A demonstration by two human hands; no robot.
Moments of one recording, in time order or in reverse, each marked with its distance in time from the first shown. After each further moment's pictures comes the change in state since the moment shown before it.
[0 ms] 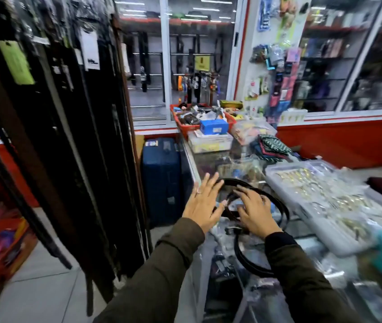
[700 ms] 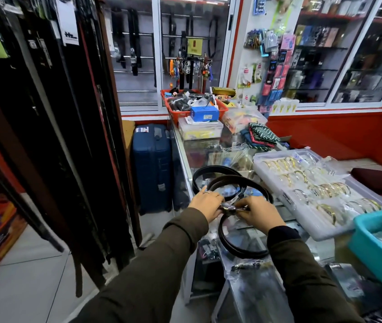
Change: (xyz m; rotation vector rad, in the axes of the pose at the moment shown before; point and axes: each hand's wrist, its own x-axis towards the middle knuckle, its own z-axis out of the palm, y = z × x) left_hand 0.013 0.033 0.042 0.280 -0.390 0.109; right_hand -0.034 0.030 -0.028 -0.041 -0.190 0.084
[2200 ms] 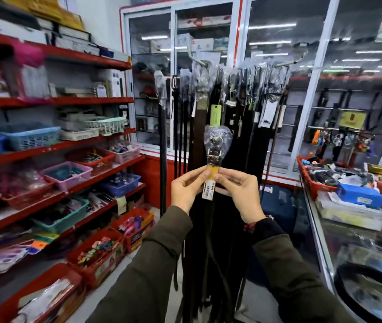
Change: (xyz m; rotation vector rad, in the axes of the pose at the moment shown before) left_hand -0.286 -0.219 -0.196 -1.406 1.343 -0.568; right_hand 0.057 -0.436 -0.038 1.521 -0.224 -0.715
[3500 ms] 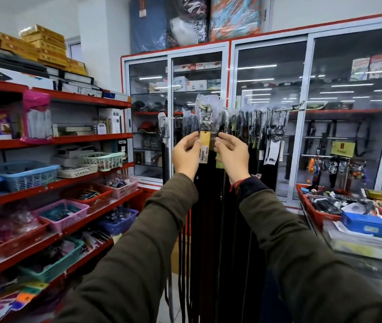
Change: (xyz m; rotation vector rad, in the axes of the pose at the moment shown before) left_hand 0.108 0.139 0.035 0.220 0.111 0.252; right_hand 0.125 -0.107 0.085 -0.212 0.313 -0.103
